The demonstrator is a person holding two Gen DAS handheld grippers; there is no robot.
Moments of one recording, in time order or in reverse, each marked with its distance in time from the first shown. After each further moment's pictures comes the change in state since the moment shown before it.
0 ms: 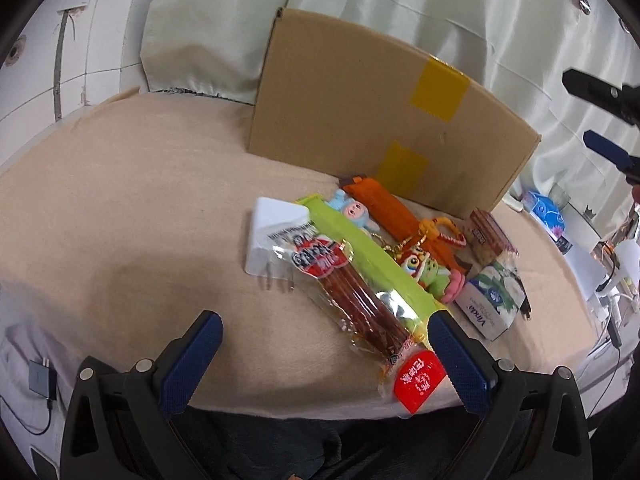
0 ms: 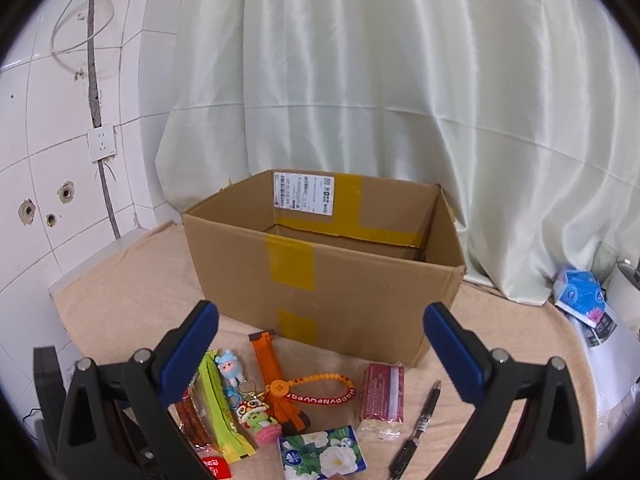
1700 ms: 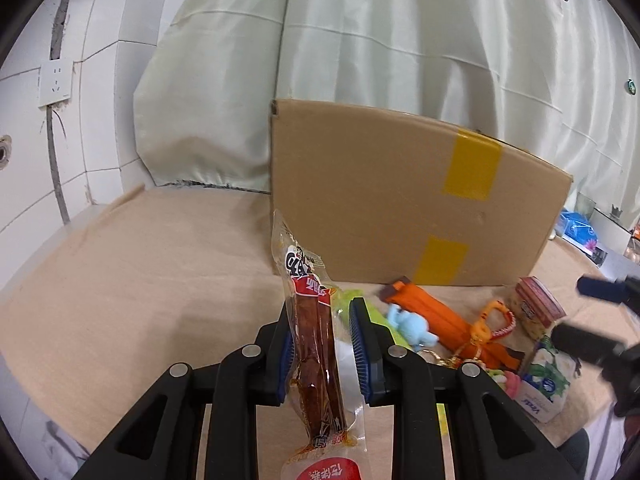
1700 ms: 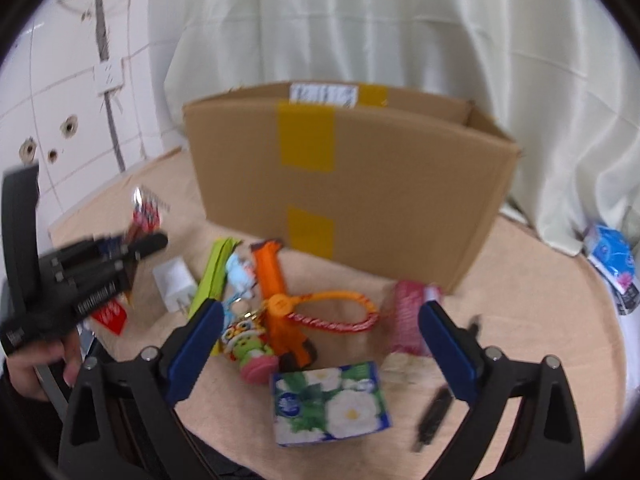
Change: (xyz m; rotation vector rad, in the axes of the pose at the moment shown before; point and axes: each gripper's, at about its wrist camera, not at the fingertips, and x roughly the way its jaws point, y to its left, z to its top) left arm 0.011 0.006 0.075 0.151 -0.211 0.133; right arm 0.051 0.009 -0.070 -0.055 0.202 0.071
